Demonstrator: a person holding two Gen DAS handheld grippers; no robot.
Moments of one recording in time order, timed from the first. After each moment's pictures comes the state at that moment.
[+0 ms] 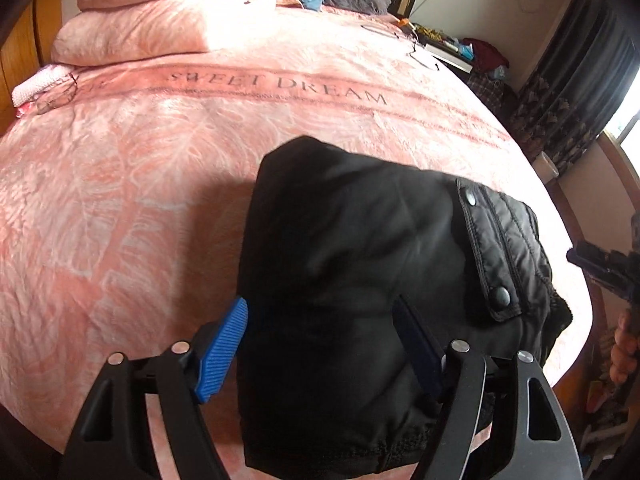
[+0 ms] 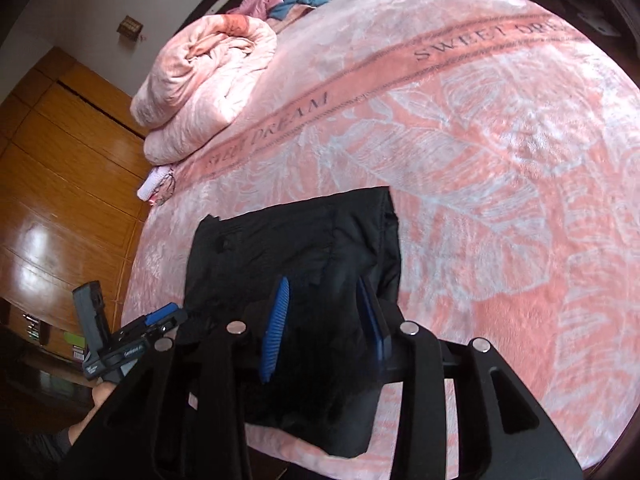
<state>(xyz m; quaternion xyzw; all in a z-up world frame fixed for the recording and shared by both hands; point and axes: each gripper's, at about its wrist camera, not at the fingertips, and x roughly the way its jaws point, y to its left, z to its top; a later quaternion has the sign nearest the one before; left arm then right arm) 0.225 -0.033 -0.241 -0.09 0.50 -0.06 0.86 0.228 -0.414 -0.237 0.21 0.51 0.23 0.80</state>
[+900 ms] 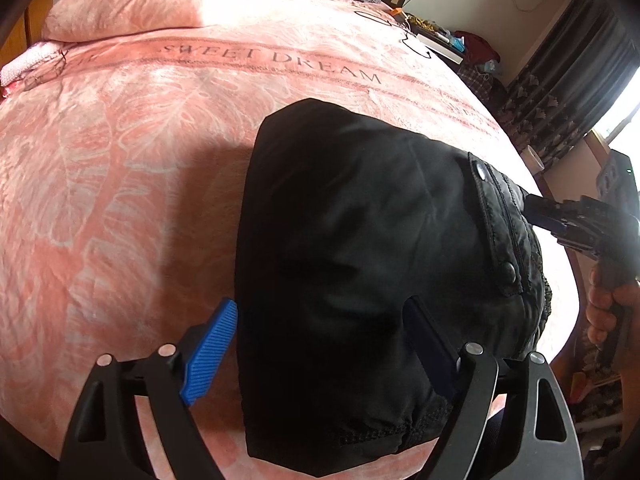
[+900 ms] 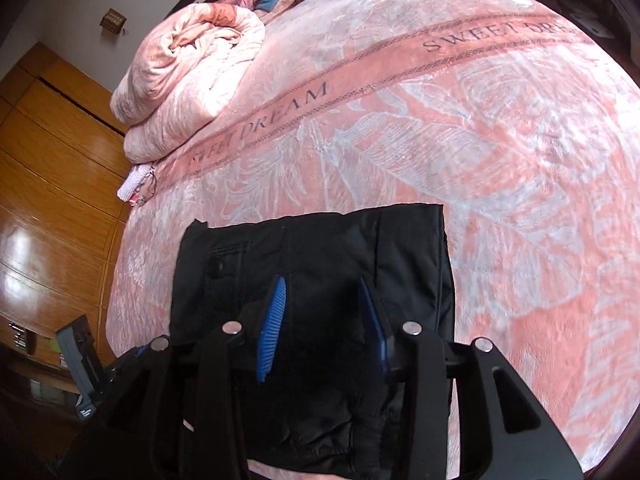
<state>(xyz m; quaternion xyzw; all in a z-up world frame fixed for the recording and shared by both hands) 0.218 -0.023 -0.268 -0.11 0.53 -0.09 0.84 0.275 -0.368 -0.260 0.19 0.55 0.18 0.79</state>
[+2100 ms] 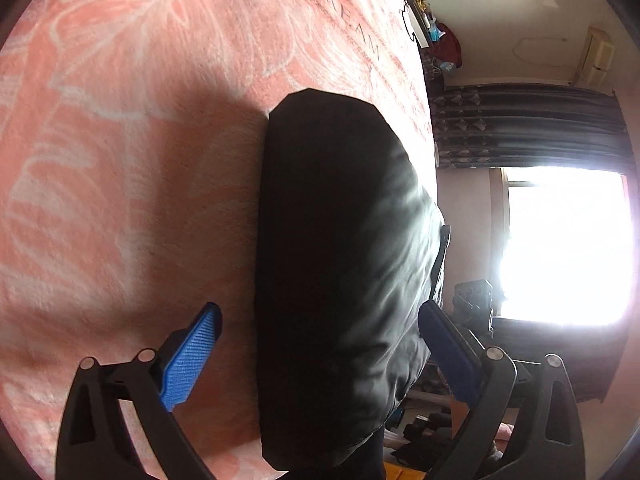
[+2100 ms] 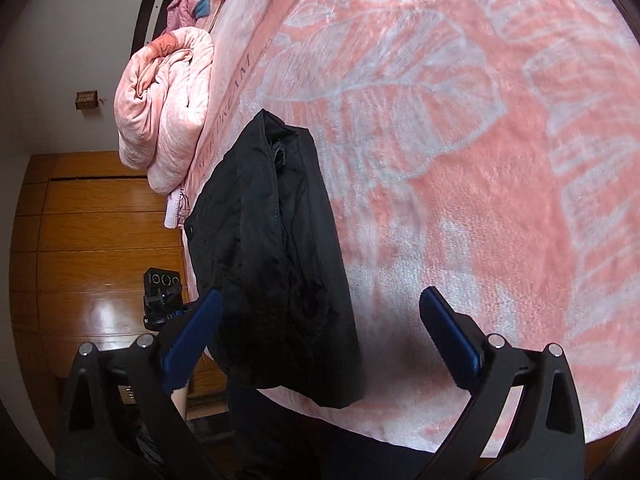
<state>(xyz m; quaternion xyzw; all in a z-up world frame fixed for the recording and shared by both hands) 0.311 0.066 -0.335 -0.37 0.62 -0.27 0.64 0.227 -0.476 -0.330 0.41 0.60 0.21 0.65</state>
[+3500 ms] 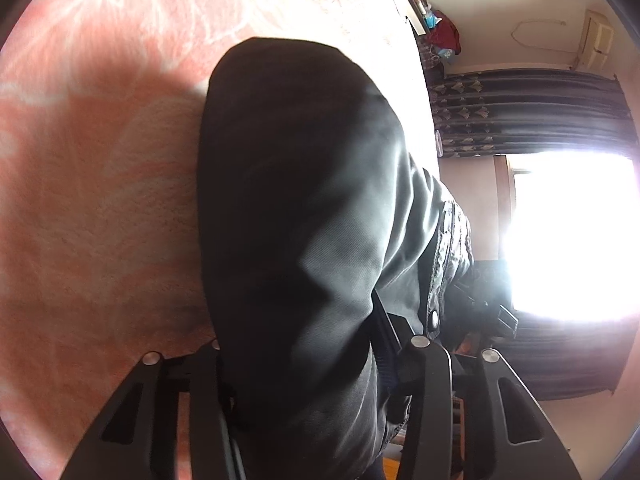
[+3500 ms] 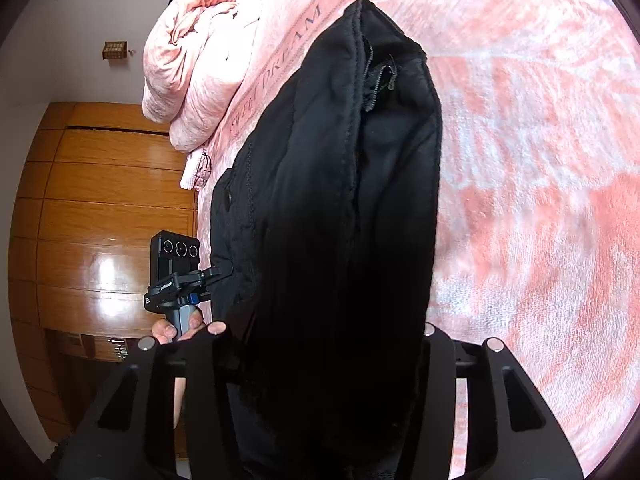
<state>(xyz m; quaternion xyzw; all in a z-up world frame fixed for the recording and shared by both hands) 0.306 0.014 -0.329 -0.34 0.62 -0.28 0.65 0.247 -0.394 -0.307 0.35 0.60 0.28 0.66</state>
